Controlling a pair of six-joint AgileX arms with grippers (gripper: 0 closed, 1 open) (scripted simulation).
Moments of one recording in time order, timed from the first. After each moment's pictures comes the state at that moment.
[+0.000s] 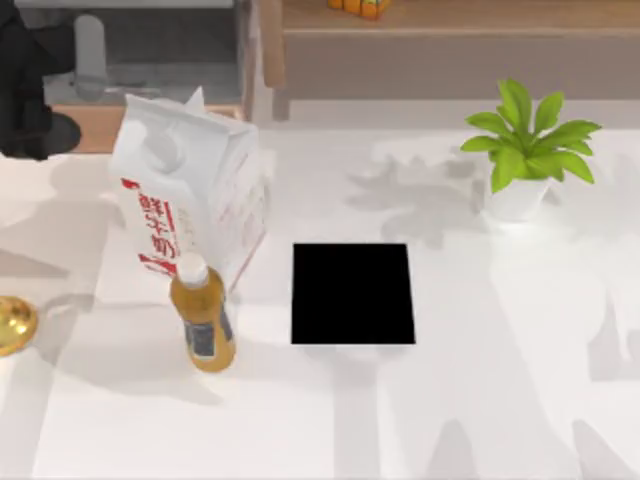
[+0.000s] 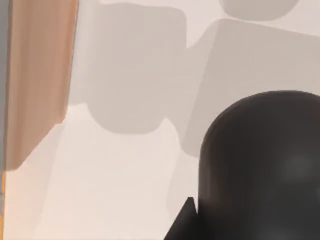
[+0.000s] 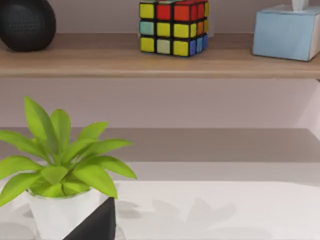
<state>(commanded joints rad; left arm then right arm) -0.03 2.27 2.10 -1.34 0.00 1.37 0.00 0.00 0.00 0.00 0.00 0.00</state>
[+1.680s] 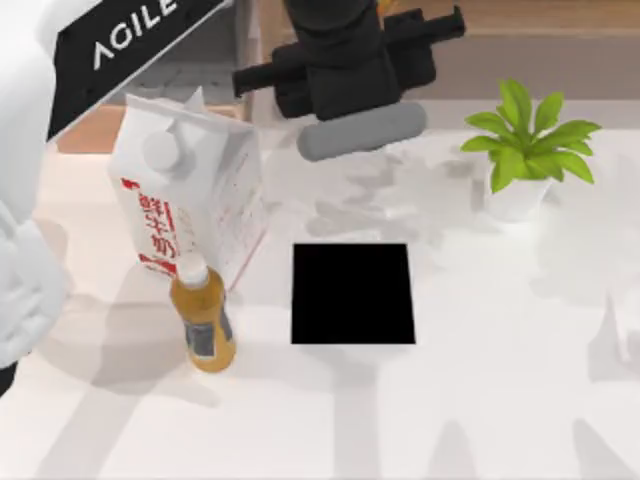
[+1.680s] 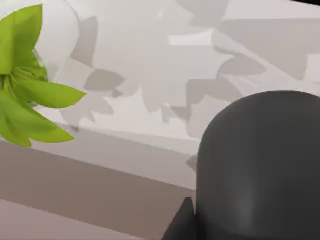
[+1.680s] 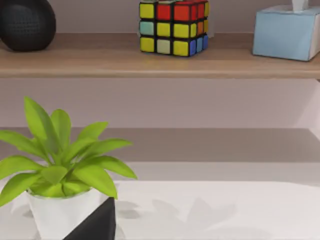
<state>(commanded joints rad) -0.67 2.21 2.25 -1.25 -0.01 2.38 0.00 0.00 0.00 0.00 0.00 0.00</state>
